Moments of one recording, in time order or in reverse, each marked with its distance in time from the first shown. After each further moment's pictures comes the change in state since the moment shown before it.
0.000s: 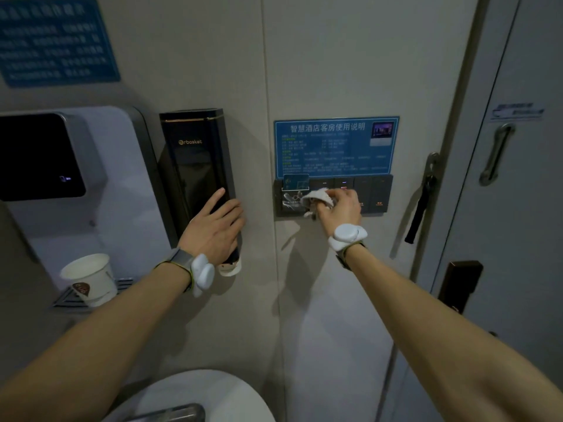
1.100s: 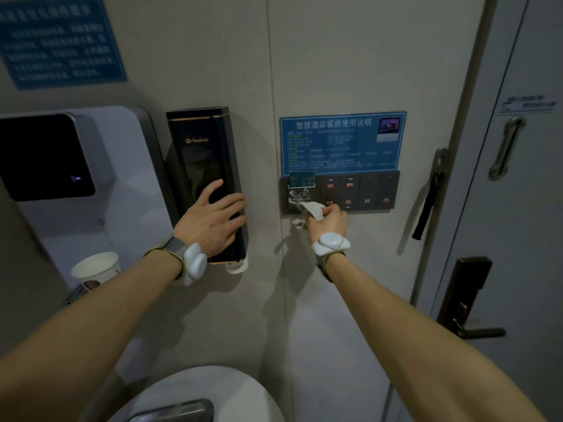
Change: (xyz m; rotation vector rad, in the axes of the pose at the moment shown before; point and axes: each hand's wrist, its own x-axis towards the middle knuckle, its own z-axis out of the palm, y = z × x) left_hand -0.004 -0.026 -0.004 0.031 0.068 0.094; right_hand -0.026 -0.007 0.042 0.132 -0.002 0.283
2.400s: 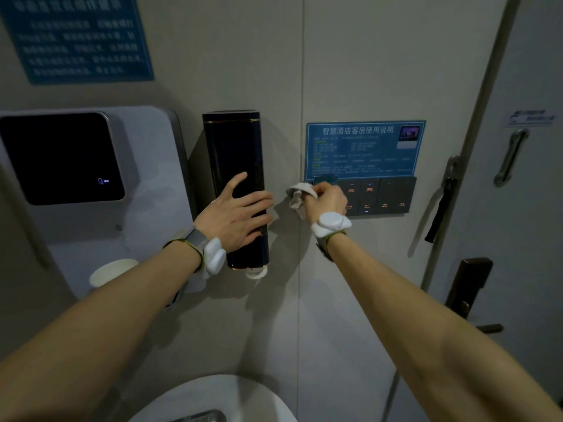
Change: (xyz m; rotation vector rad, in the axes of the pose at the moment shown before) left_hand -0.003 -0.033 0.016 0.018 0.213 0.141; right_hand -0.013 -0.074 0.029 -0.063 0.070 -0.147
